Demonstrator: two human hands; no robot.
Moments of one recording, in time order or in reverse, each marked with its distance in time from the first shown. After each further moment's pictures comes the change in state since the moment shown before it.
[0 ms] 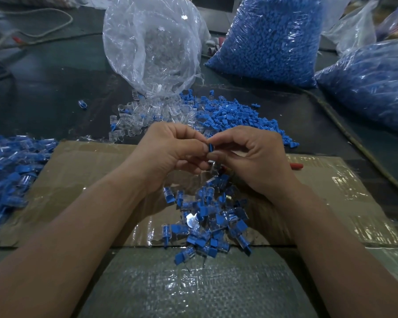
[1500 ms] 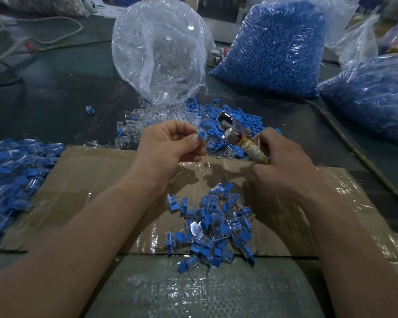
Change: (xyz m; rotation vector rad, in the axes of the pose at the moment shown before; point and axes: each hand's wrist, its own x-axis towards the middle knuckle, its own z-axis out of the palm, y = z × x) left_hand 0.003 -0.003 -0.002 -0.068 0.202 0.185; right_hand -0.002 0.021 -0.027 -0.441 -0.133 0.391
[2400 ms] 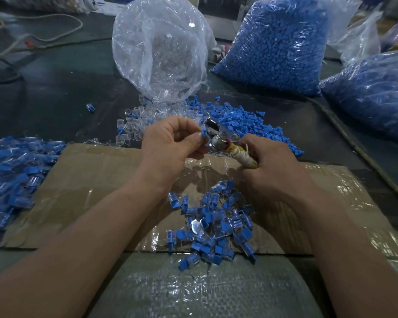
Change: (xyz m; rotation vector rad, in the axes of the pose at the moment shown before) left_hand -0.004 -0.002 0.006 0.122 0.043 0.135; right_hand -0.001 -0.015 0.006 0.038 -0.099 -0.096
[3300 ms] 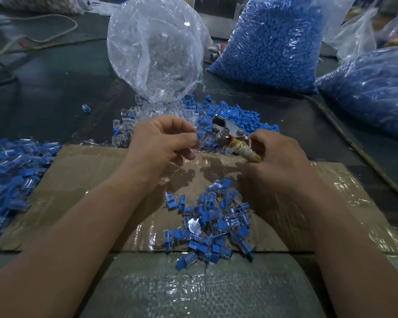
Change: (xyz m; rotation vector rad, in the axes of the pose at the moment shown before) left_hand 0.004 0.006 -0.013 0.009 -0.071 -0.150; right_hand 0.000 0.013 -0.003 -0.070 0.112 0.095
